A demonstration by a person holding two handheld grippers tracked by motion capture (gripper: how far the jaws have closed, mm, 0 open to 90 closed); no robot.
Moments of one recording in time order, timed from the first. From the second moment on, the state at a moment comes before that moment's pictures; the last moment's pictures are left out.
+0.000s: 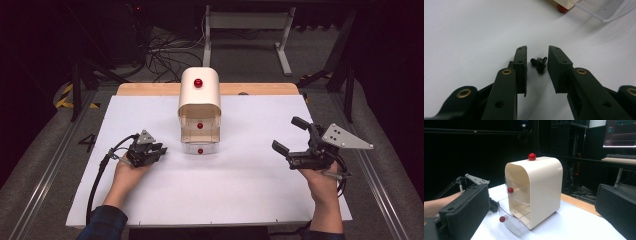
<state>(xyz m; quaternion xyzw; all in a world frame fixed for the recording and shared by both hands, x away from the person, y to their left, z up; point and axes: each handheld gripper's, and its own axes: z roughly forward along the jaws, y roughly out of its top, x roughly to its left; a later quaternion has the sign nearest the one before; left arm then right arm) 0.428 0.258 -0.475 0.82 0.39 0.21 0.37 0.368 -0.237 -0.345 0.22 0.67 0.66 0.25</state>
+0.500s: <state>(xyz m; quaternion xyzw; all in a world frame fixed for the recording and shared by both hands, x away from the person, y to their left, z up) 0.431 0.252 -0.474 0.82 0.40 0.19 0.37 0.368 -0.238 -0.345 0.22 0.67 0.66 0.25</state>
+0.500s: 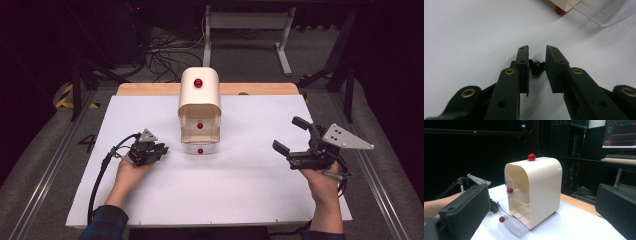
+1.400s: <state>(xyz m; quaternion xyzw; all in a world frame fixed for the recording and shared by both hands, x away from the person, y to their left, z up) 0.423 0.253 -0.459 0.81 0.38 0.22 0.40 0.369 -0.236 -0.345 0.22 0.67 0.66 0.25</state>
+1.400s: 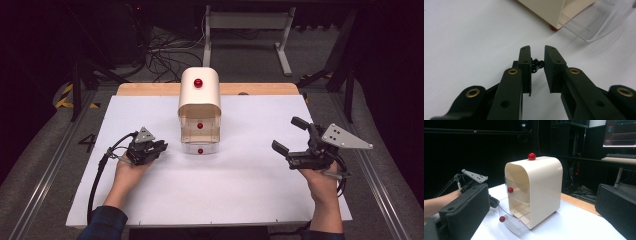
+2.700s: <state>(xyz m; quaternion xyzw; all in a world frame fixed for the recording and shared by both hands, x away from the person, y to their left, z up) 0.406 0.240 -0.433 0.79 0.35 0.26 0.43 0.367 -0.239 -0.345 0.22 0.67 0.66 0.25</state>
